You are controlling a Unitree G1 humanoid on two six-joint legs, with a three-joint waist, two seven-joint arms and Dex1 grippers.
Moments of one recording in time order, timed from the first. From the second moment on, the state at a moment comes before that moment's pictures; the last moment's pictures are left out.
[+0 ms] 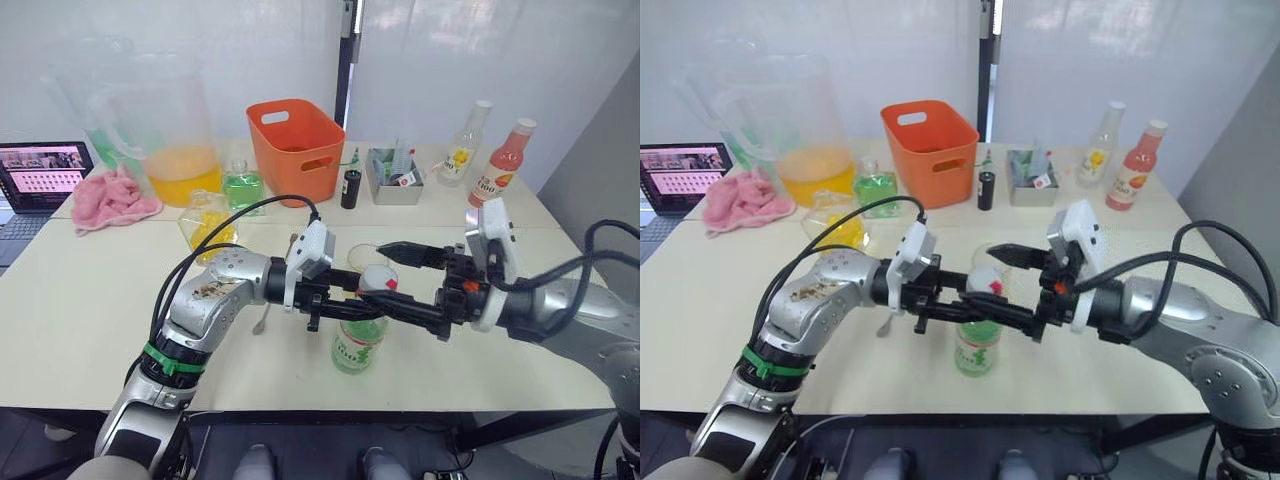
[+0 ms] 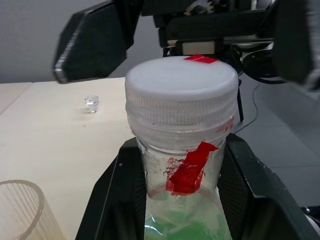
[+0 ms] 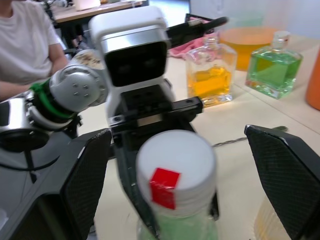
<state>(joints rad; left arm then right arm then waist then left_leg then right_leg) -0.70 0.43 -0.24 -0.15 -0.53 0.54 -1.19 -0.41 -0.85 -0.15 -0.65 1.22 0.85 0.46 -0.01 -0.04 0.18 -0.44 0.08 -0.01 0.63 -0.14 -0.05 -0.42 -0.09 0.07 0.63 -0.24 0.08</state>
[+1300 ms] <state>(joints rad) -0.59 0.57 -0.17 -0.32 -0.59 0.59 -1.09 -1.08 -0.75 0.45 0.20 0.73 0.39 1.58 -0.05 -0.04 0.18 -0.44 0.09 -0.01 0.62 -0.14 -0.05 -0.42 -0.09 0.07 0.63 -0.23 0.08</state>
